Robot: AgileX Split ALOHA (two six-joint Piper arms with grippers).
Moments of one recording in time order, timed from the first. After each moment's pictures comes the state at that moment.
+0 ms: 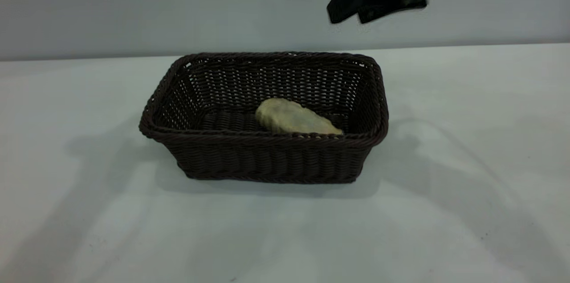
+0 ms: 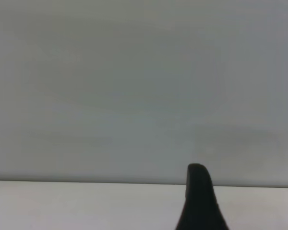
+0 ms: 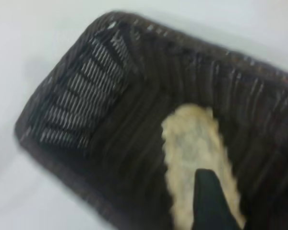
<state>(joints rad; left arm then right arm) -0.23 1.53 -1.09 1.78 -0.11 -2.06 0.33 1.85 -1.21 0.94 0.42 -0.84</state>
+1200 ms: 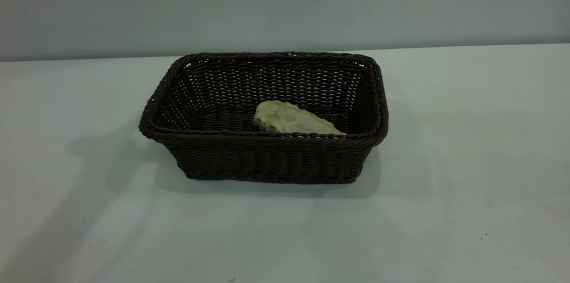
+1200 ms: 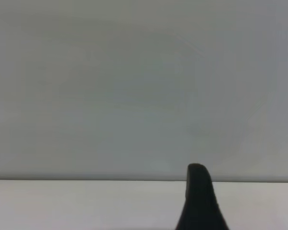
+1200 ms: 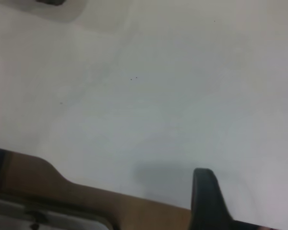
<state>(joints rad) -0.23 1.53 -1.09 1.78 -0.14 -2.06 0.33 0.60 -0.70 -0.10 1.13 0.11</state>
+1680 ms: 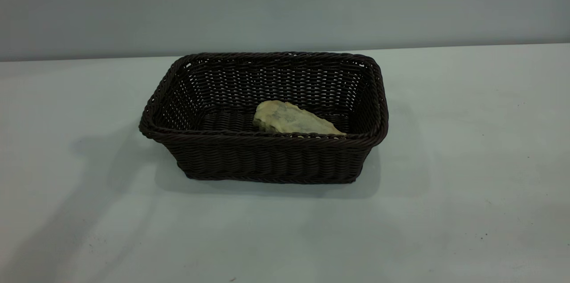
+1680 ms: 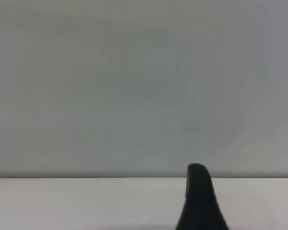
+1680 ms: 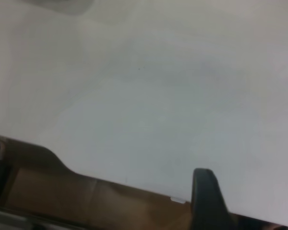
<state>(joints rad) -0.23 1.53 -1.09 1.78 -0.16 -2.06 0.33 0.32 -0.52 -0.08 1.13 0.09</state>
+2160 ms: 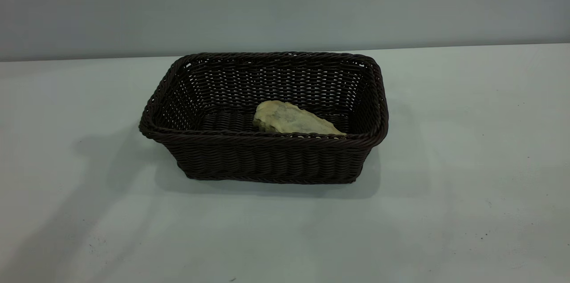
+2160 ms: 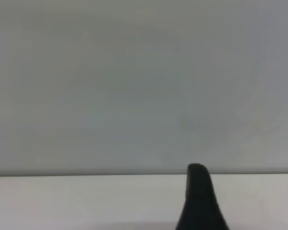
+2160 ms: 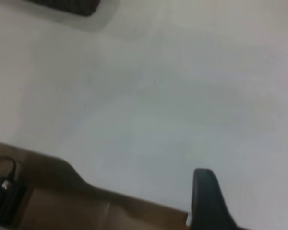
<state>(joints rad) -0.23 1.53 -1.09 1.78 -0.18 -2.06 0.33 0.20 -0.48 -0.04 1.12 0.08</state>
